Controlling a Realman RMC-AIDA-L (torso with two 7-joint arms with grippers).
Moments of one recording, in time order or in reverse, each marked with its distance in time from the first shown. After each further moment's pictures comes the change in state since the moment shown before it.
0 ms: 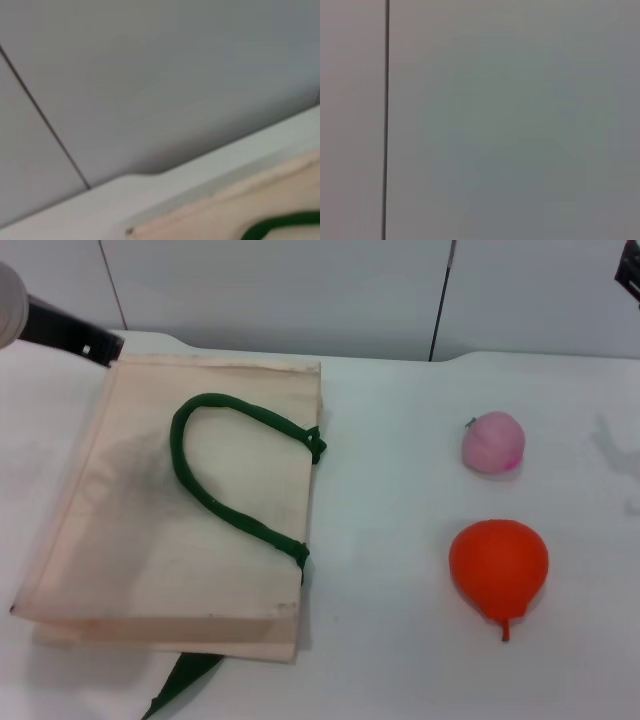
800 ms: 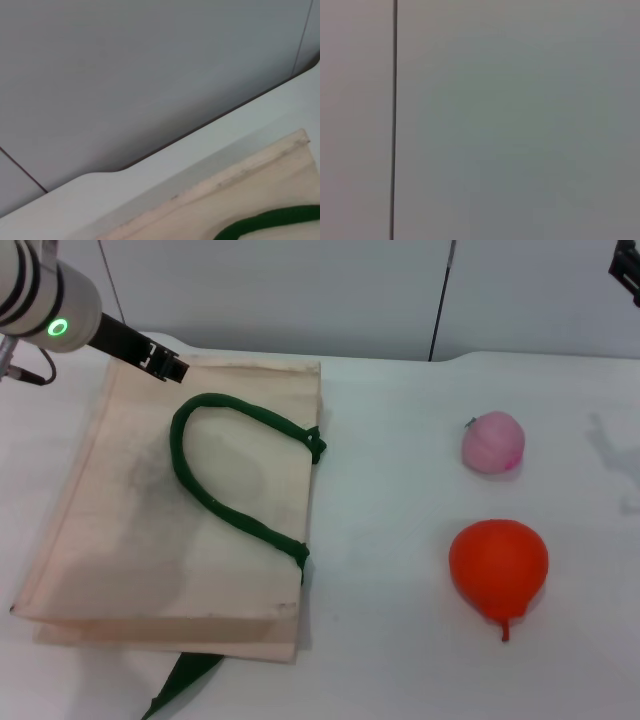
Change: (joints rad) left arm -0.137 -0.007 0.044 -0.200 0.034 0.038 0.000; right arm 0.009 0.000 0.000 -0.009 0.002 0.011 0.002
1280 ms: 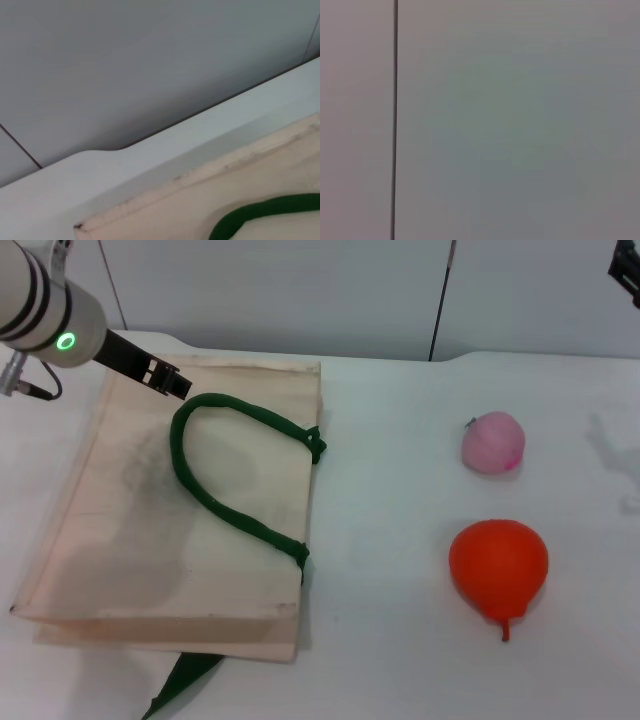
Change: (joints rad) left arm -0.021 0.005 -0.004 -0.099 0.005 0.034 -0.031; right arm 0.000 -0.001 0.000 0.000 0.000 0.003 0.000
